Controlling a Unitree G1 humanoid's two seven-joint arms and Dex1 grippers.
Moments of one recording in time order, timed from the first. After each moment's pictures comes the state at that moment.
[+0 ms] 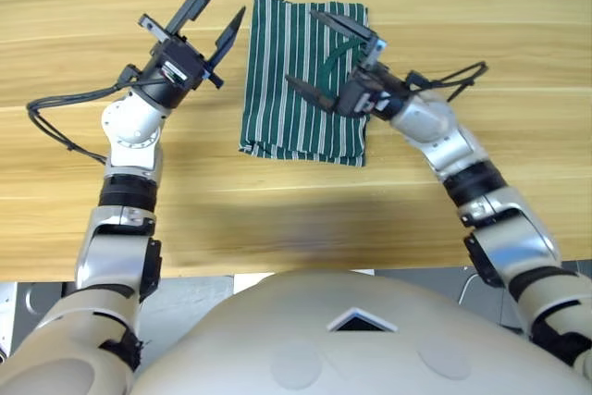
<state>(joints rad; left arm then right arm) -0.31 0.50 -0.10 0.54 -0.03 -0.95 -0.53 -0.32 -0.51 0.50 0.25 -0.05 -0.84 0.41</state>
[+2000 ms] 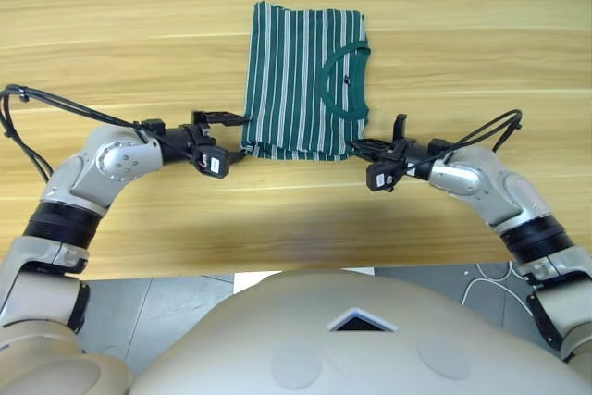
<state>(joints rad) -0.14 0.86 -0.39 0.25 0.35 -0.71 -0.72 -0.09 -0.72 0.49 0.12 -0.57 -0.53 0.49</state>
